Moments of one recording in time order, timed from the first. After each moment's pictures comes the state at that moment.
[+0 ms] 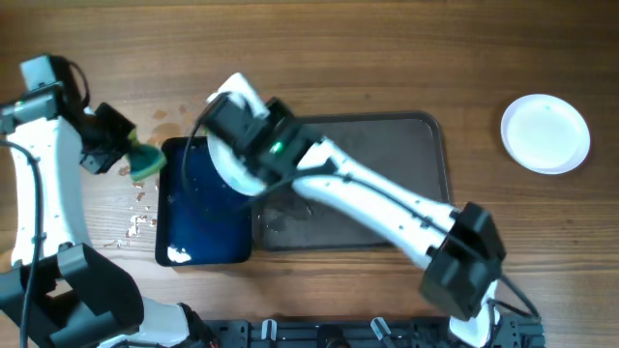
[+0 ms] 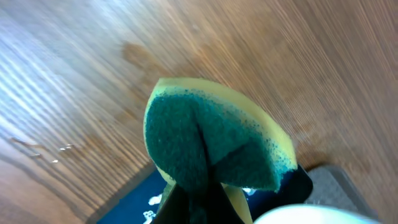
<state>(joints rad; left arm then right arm) 0.34 1.65 1.45 -1.12 0.09 -0.54 0.93 2.00 1.84 -0.85 0.52 0.10</state>
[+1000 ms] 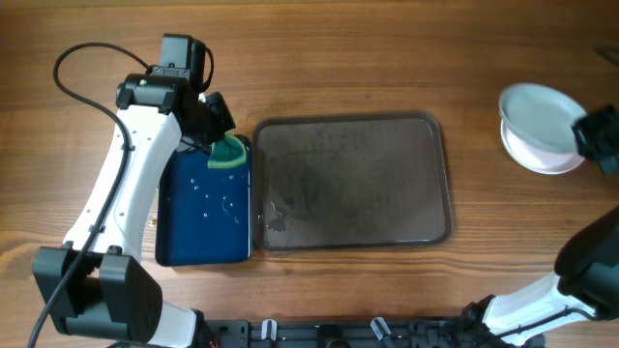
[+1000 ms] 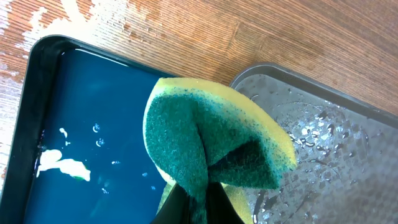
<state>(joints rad) -0.13 1.65 1.45 -1.07 0.04 -0.53 -0.63 1.83 1.48 -0.98 0.00 0.58</state>
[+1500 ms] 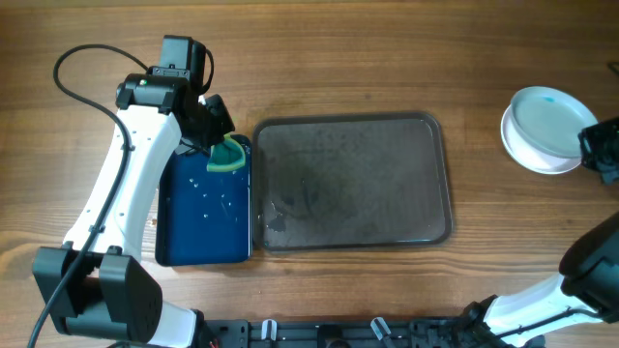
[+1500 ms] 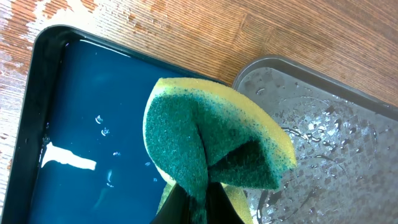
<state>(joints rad) -0.13 1.65 1.45 -1.10 0.03 -0.53 -0.67 1.83 1.40 -0.82 -0.08 0.58</state>
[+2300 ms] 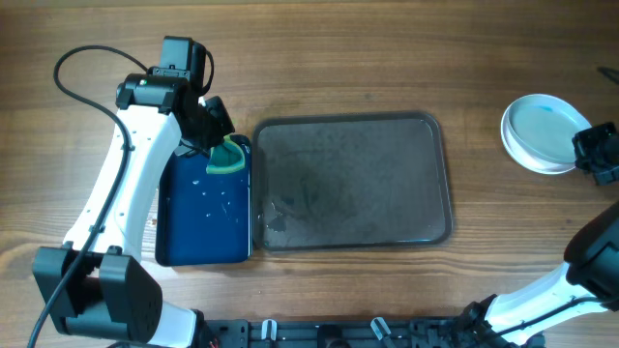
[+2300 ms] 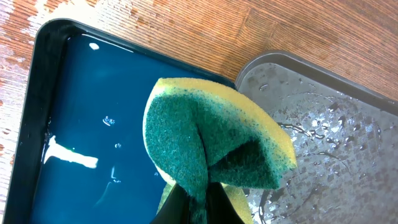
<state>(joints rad) -0.13 1.65 1.45 -1.11 0.03 -0.53 -0.67 1.90 1.40 -0.80 -0.01 0.59</state>
